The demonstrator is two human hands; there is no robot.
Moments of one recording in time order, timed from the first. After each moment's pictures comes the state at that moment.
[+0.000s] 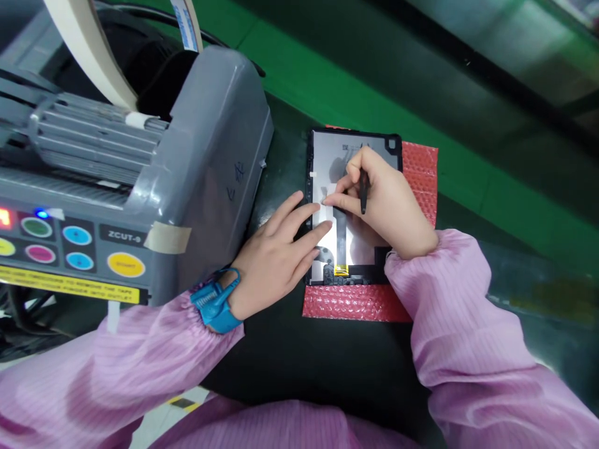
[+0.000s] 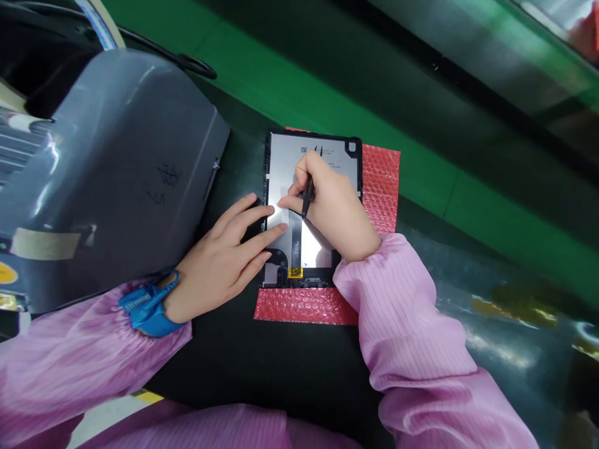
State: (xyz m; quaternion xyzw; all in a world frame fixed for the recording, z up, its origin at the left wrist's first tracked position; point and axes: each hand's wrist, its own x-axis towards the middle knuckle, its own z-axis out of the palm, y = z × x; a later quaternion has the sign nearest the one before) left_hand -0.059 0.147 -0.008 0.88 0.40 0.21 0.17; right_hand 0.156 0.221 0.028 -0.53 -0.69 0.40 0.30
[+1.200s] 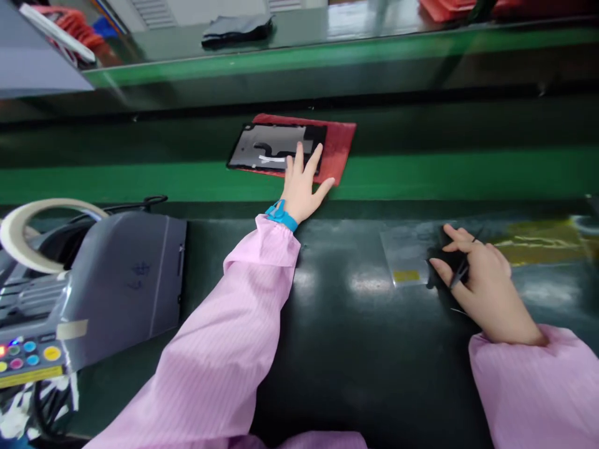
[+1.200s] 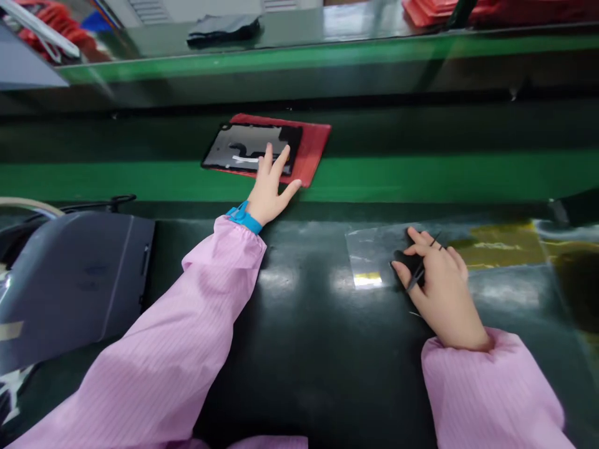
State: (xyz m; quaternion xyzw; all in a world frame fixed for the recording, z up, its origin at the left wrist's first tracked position) left_hand 0.169 0.310 -0.010 0.87 0.42 0.20 0.16; right_hand 0.404 0.017 -0.022 -0.78 -0.55 0.04 0.28
